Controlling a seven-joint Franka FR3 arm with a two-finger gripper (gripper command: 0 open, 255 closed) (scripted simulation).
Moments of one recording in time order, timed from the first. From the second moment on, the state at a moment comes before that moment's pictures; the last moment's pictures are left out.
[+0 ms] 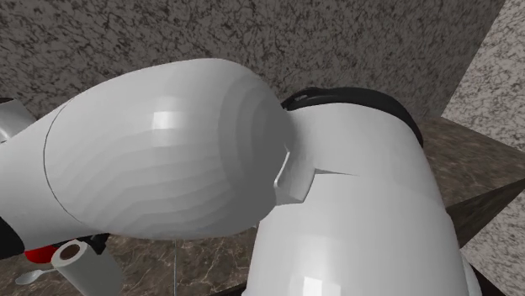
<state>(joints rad) 0.46 -0.36 0.78 -2.22 0.33 1.98 1.10</state>
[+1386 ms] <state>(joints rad) 0.45 -0.29 0.84 -2.33 0.32 2.15 1.11</state>
